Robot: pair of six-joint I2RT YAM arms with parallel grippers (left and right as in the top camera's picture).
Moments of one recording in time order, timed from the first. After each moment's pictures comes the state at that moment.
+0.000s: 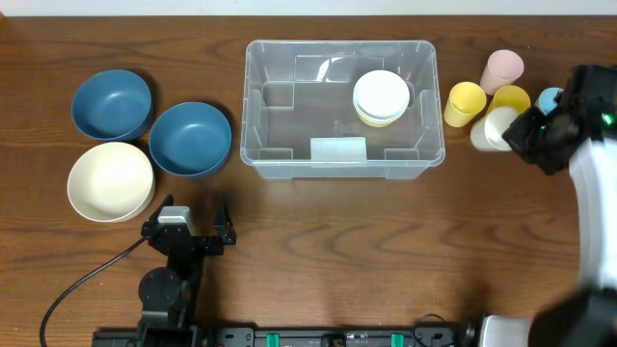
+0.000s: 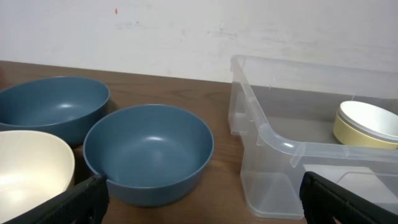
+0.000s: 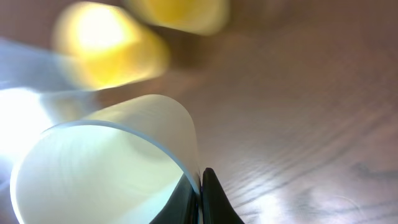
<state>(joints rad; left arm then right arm) -0.08 0.01 0.02 -0.12 -0.02 -0.15 -0.25 1.49 1.31 -0.93 -0.14 0.53</state>
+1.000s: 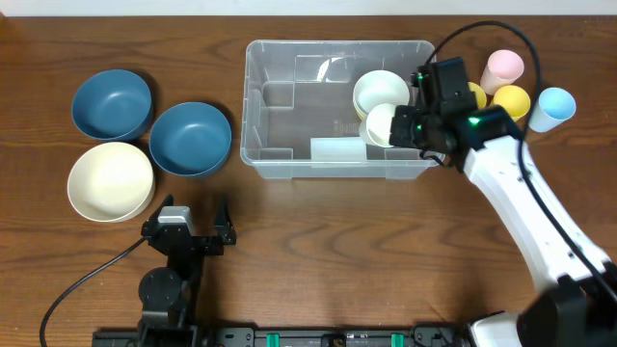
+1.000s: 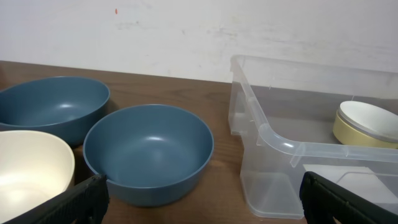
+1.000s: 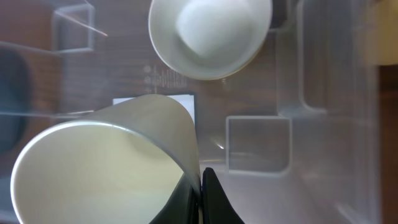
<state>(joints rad) -0.08 0.01 0.02 -0.12 -0.02 -0.15 0.30 1.60 1.32 -0.76 -0.06 0.44</state>
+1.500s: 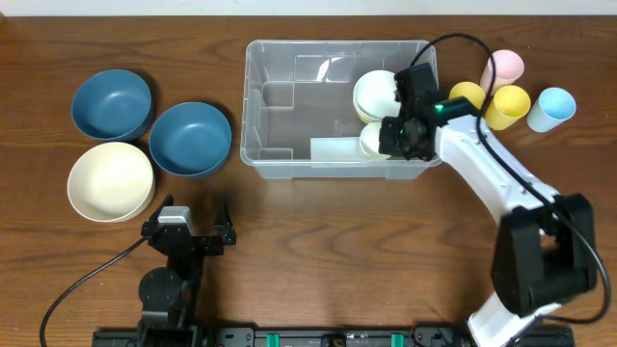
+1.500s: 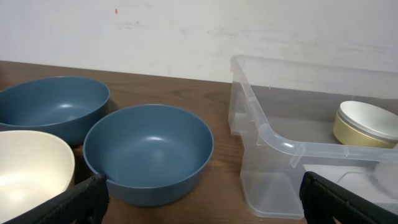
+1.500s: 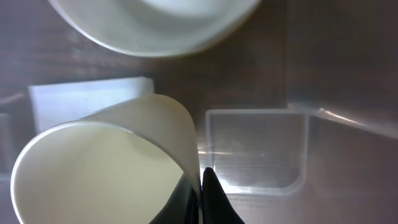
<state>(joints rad) -0.08 0.01 0.02 -0.12 -0.02 -0.15 0.30 1.84 1.32 -0.74 -0.05 0.44</state>
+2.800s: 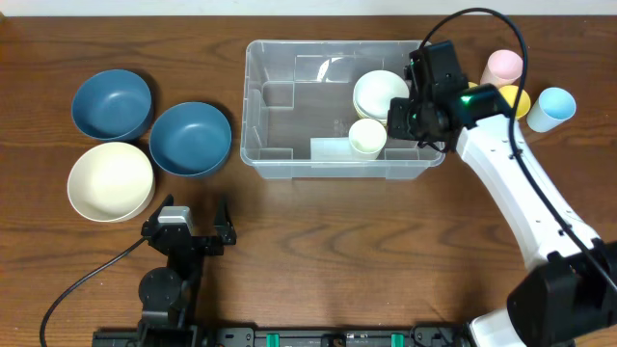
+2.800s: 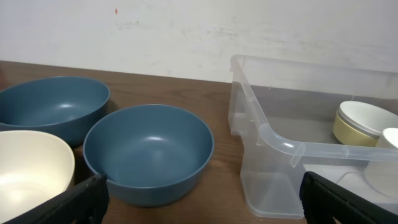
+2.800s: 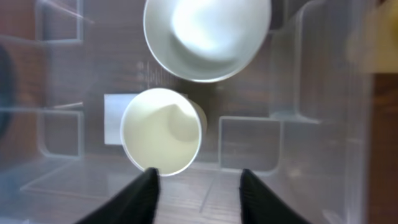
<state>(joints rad) -0.08 0.01 0.02 -0.12 -0.02 -0.15 0.30 1.67 1.48 -0.91 -0.04 0.39</state>
